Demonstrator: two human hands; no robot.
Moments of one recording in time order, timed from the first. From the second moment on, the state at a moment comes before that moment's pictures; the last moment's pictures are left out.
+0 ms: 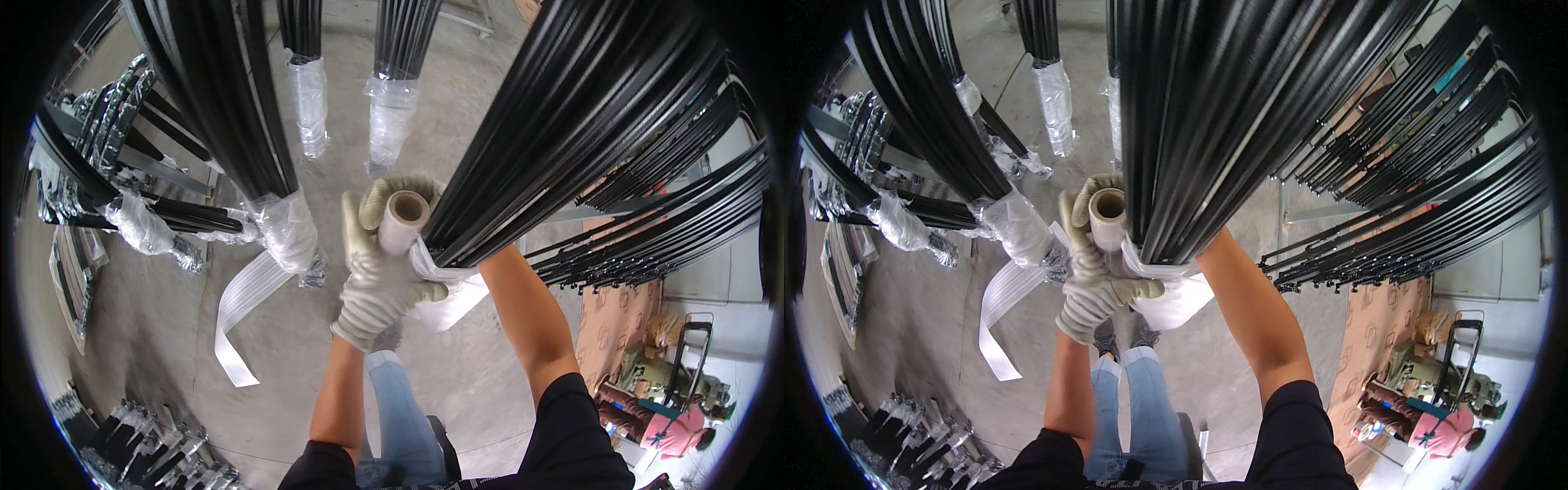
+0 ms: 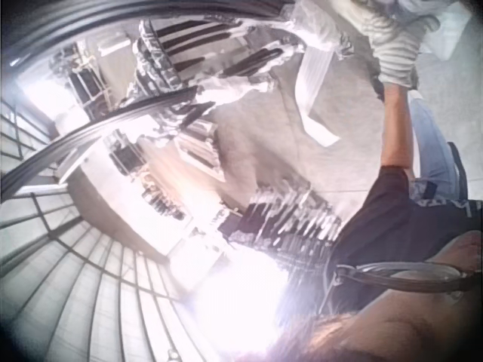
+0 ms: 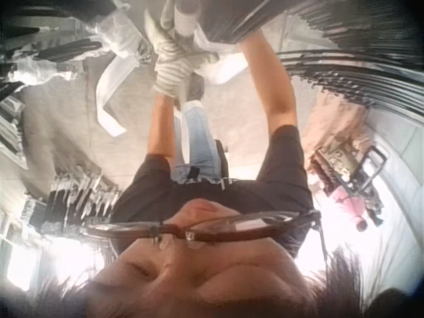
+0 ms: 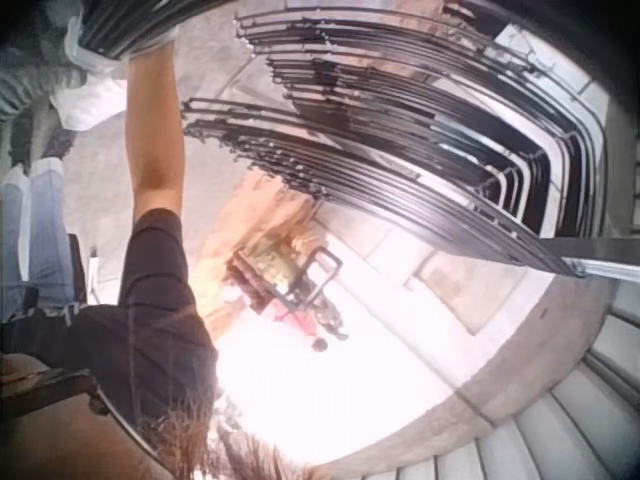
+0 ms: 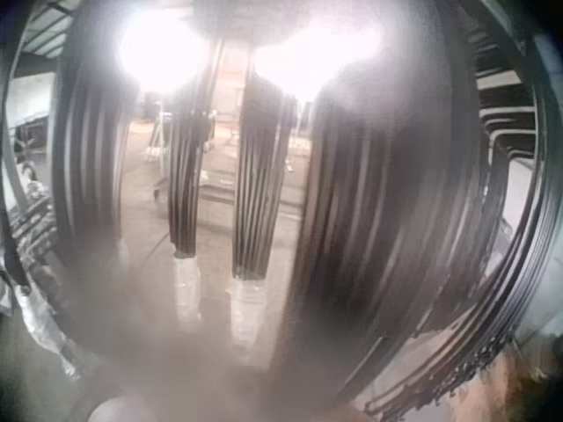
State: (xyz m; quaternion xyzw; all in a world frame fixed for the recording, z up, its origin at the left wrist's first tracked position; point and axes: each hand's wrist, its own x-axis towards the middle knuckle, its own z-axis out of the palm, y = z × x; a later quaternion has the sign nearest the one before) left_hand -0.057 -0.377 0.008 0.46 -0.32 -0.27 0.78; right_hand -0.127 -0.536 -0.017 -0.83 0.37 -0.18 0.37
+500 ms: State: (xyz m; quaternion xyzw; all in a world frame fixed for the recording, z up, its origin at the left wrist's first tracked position) left_hand -0.038 -0.371 0.019 0.45 -0.22 -0.50 0.71; right_hand -0.170 -0.471 0.027 -0.68 0.28 -0.18 0.66
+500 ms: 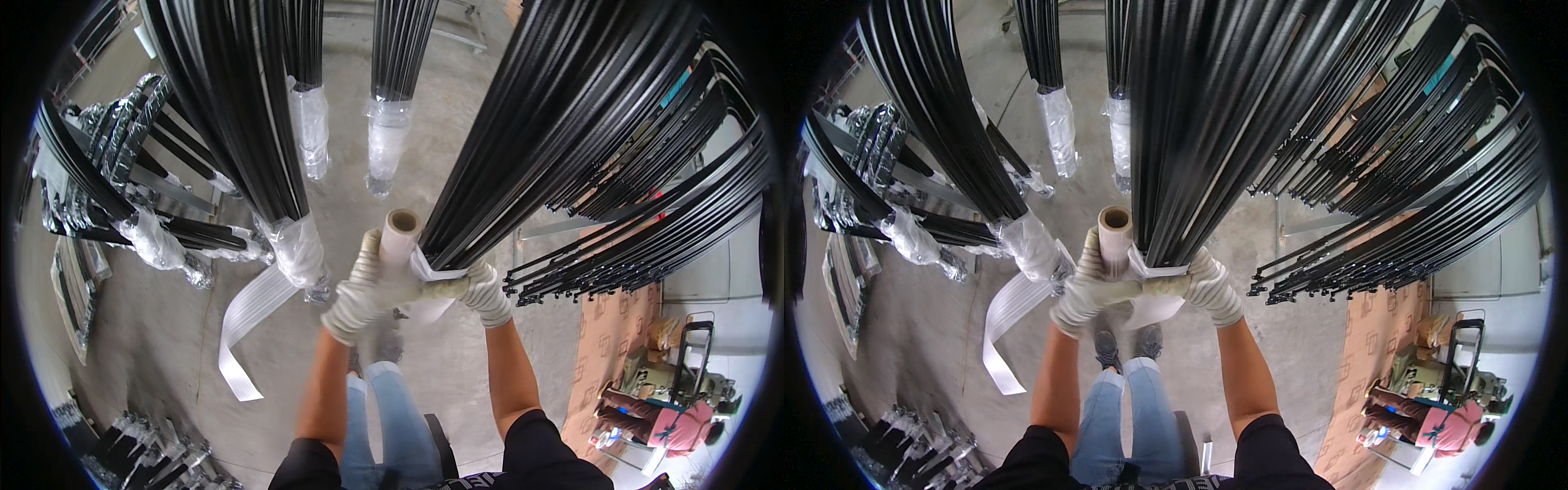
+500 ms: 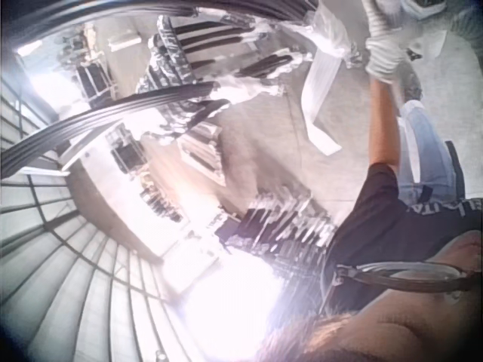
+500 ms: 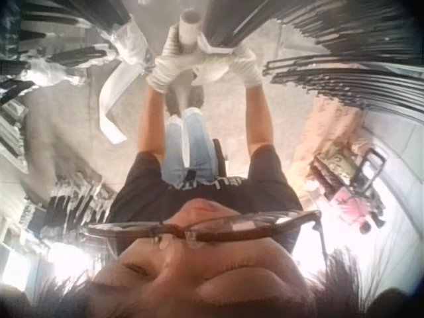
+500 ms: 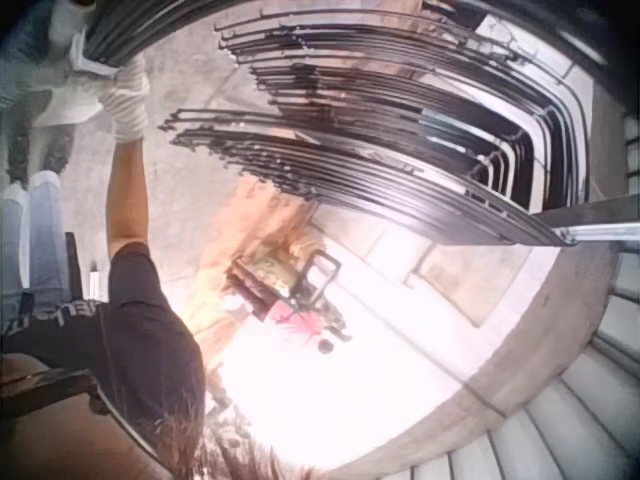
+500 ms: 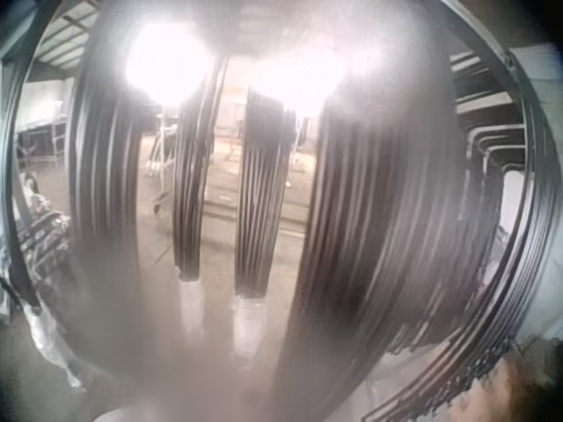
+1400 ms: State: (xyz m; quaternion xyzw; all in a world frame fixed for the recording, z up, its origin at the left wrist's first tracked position) left_hand -0.103 -0.351 0.072 0.71 -0.48 -0.13 0.49; right_hand -0.193 -0.434 0.030 -0.20 0.15 -0.40 0.88
